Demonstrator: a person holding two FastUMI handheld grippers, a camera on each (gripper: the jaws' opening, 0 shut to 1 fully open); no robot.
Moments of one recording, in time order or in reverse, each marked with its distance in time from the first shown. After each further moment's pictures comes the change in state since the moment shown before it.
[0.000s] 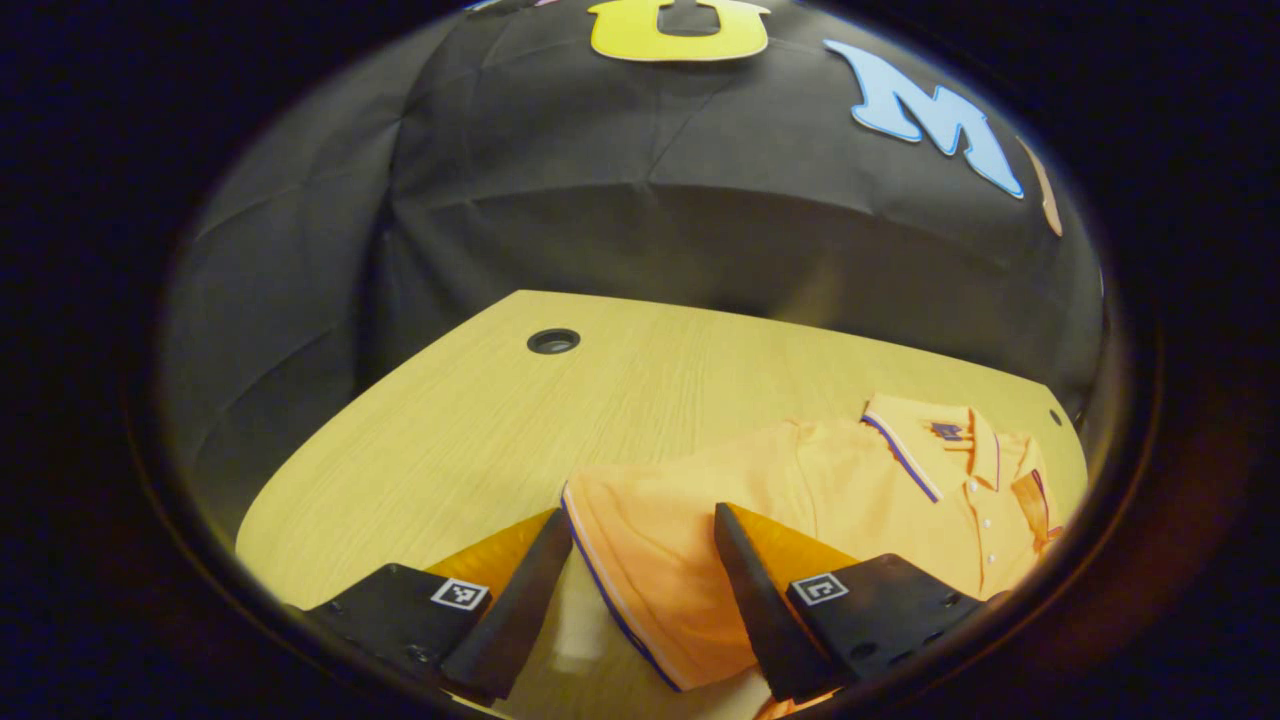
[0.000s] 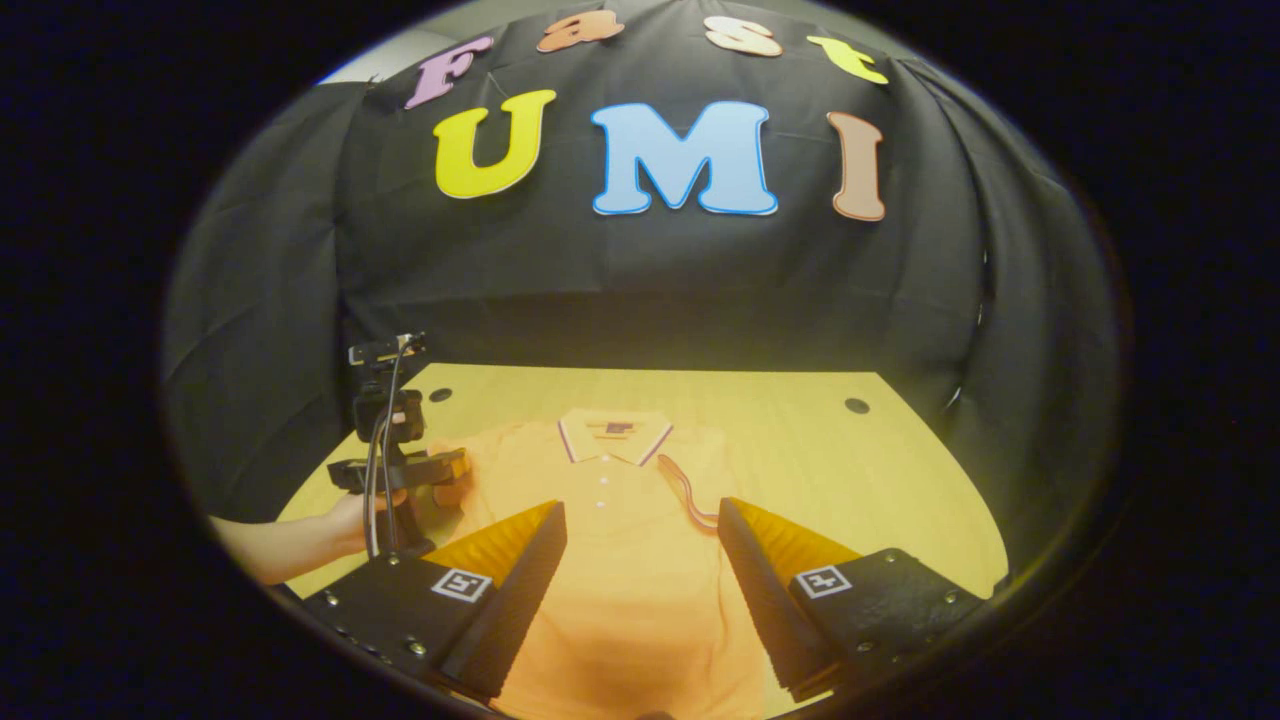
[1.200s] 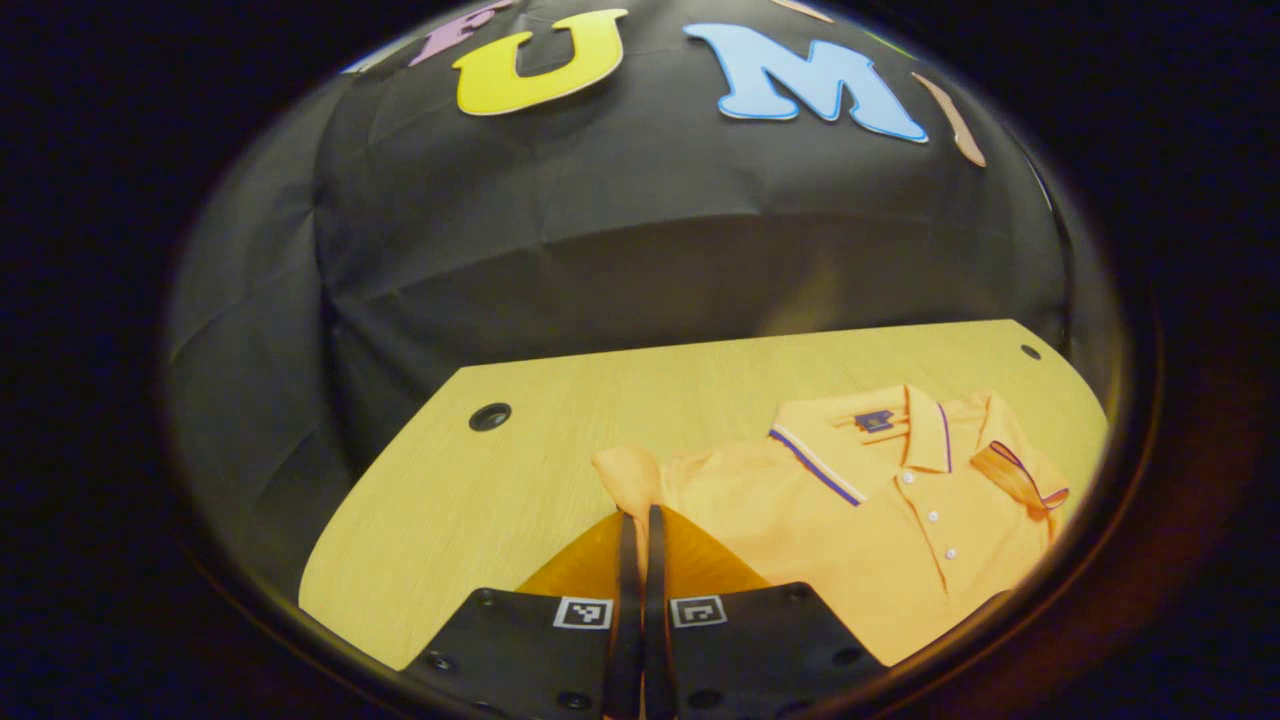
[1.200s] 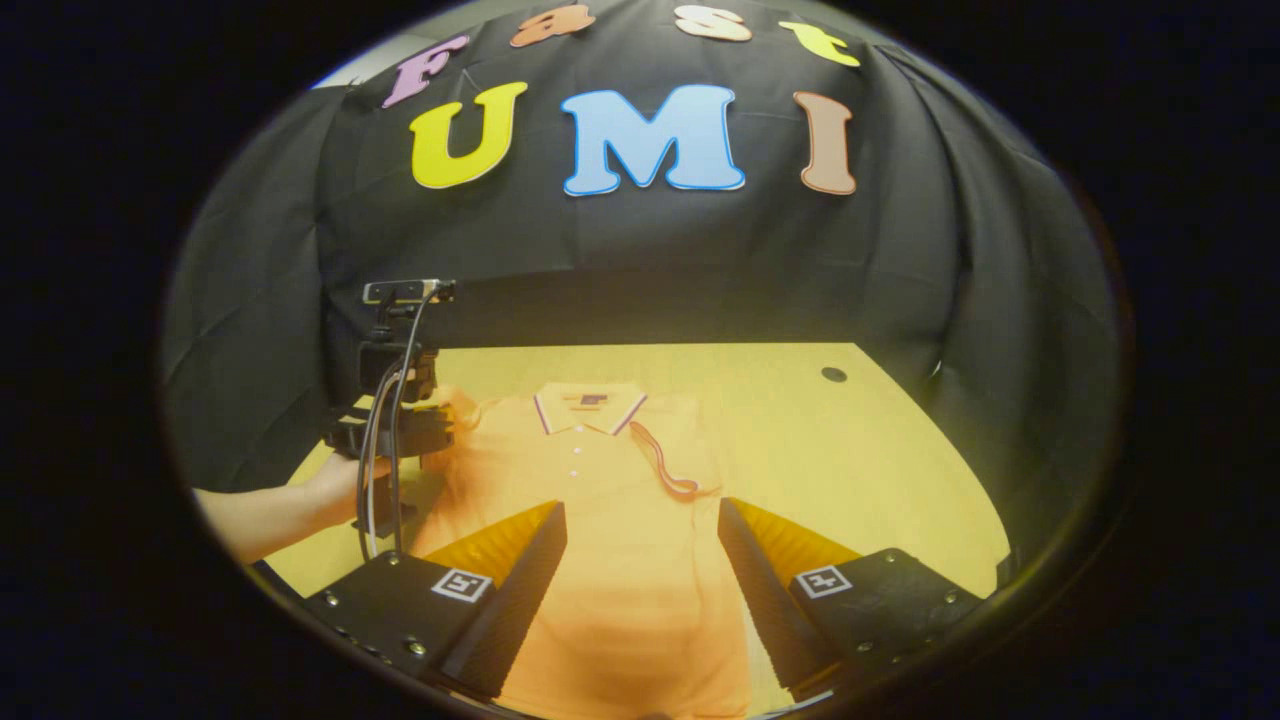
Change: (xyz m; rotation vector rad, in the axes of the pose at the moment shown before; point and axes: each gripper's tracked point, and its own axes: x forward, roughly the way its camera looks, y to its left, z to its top) left arm -0.036 -0.086 0.032 0.260 -0.062 -0.068; right arm -0.012 -0.020 -0.036 0.037 0.057 -0.029
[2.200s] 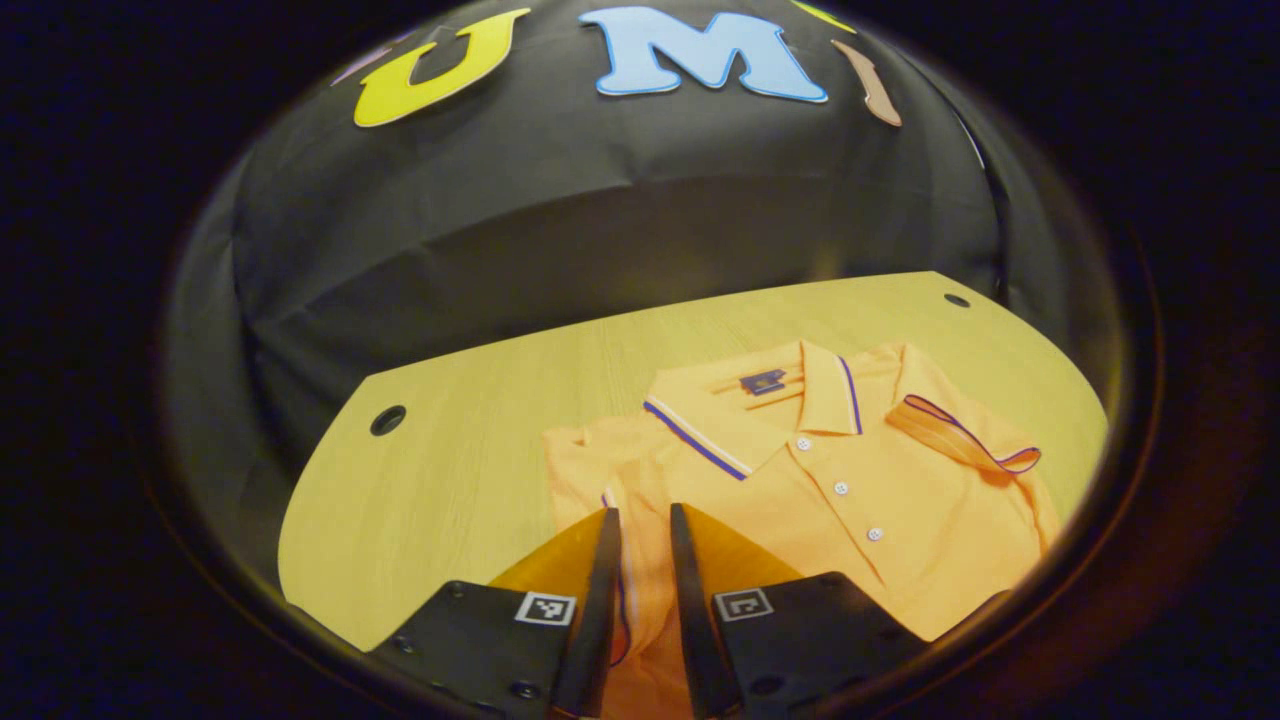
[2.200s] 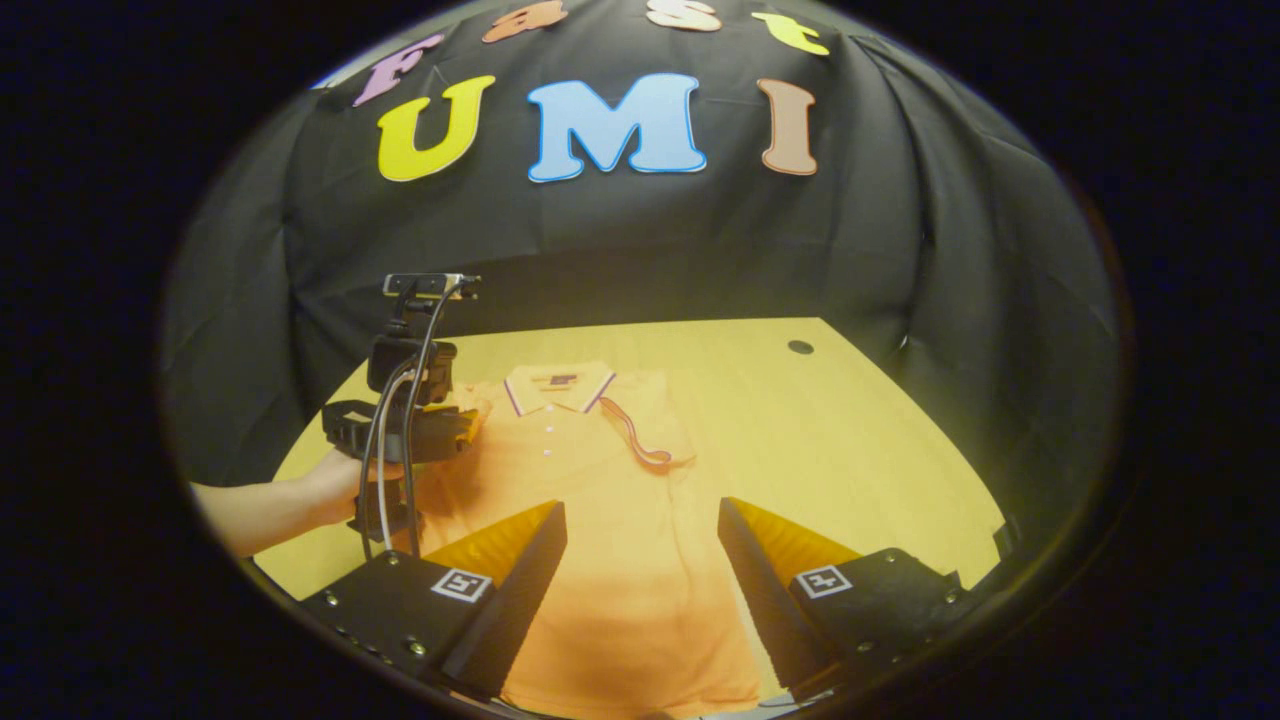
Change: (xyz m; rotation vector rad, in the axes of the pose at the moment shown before) left arm -0.003 -0.072 -0.022 0.087 0.062 -0.195; right arm -0.013 -0.013 -0.022 0.041 0.037 -0.089
